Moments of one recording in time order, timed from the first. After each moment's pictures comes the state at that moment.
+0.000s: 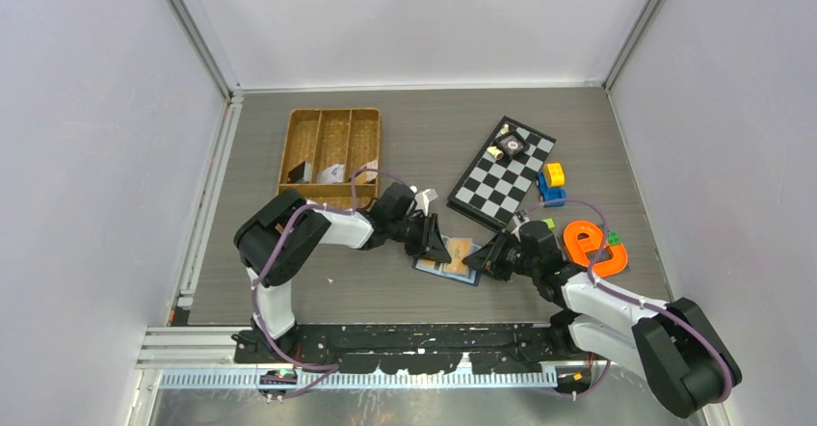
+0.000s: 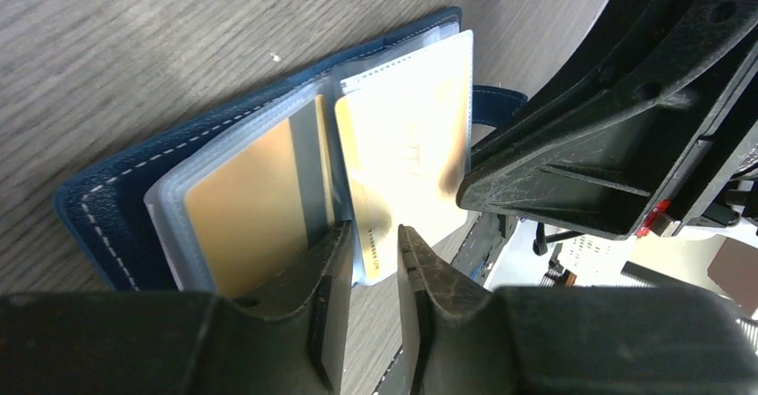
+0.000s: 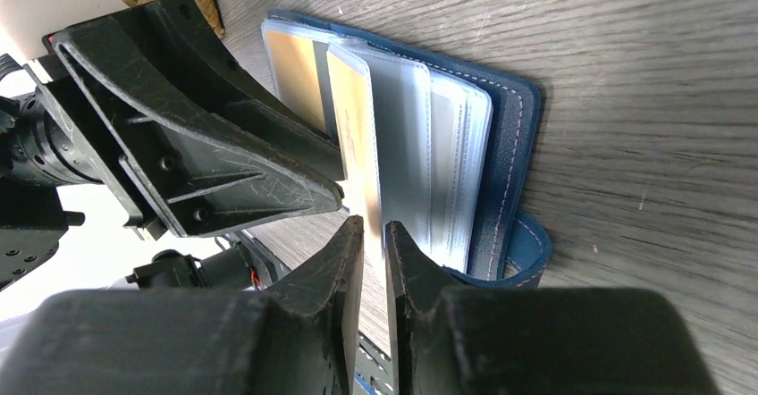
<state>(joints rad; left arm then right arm) -0.77 1.88 0.84 0.29 0.63 -0.81 0.45 1.01 0.14 0.22 -0.37 1.10</state>
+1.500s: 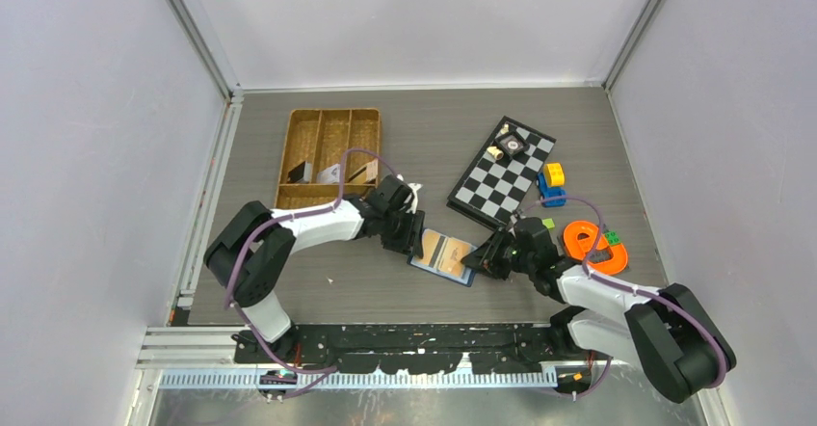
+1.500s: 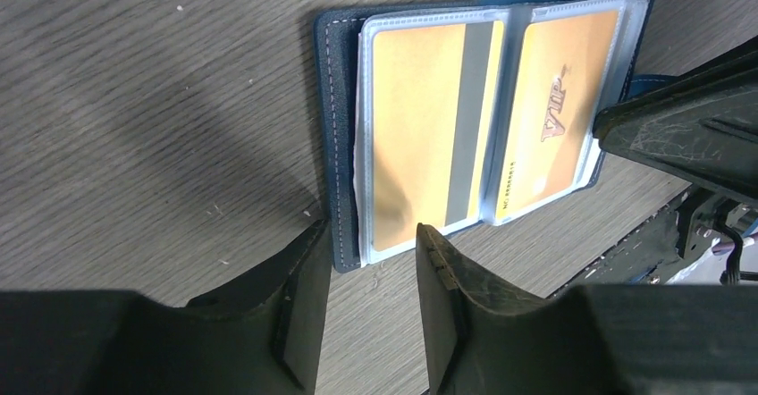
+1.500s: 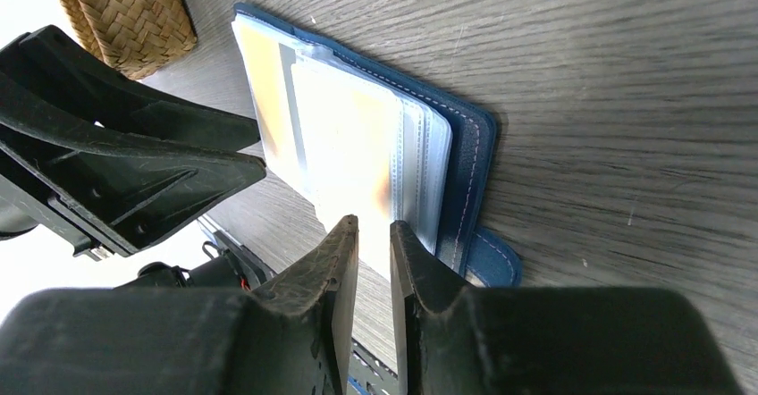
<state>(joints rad) -0.77 1.68 0.94 -0.29 0.26 -0.50 0.45 1.09 0.18 0.20 -0.35 1.09</state>
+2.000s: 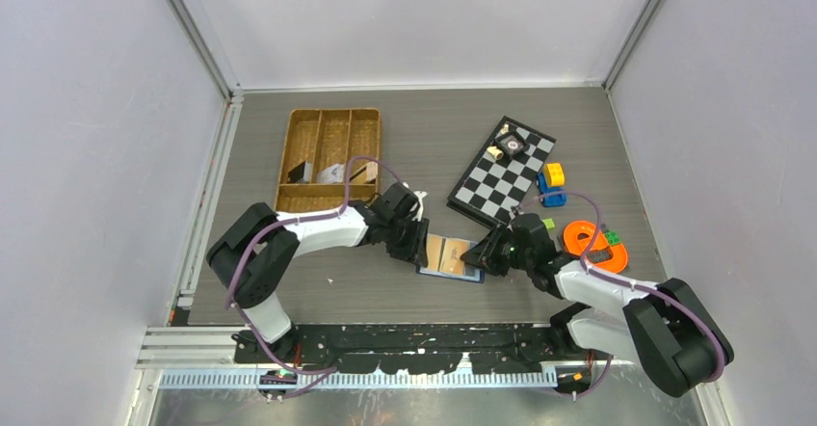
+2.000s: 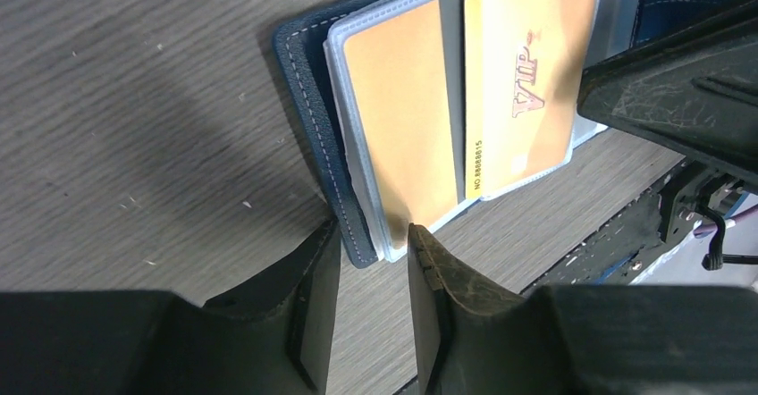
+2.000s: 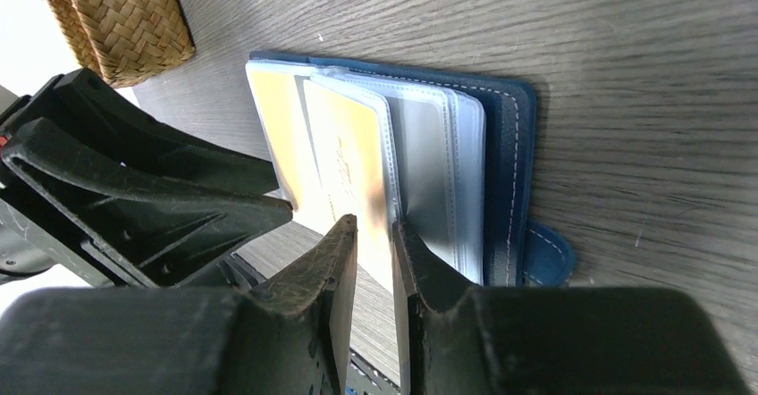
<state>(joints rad) -0.82 1.69 0.92 -0.25 0.28 -0.56 0.47 1.12 0.22 0.19 -0.32 1.07</state>
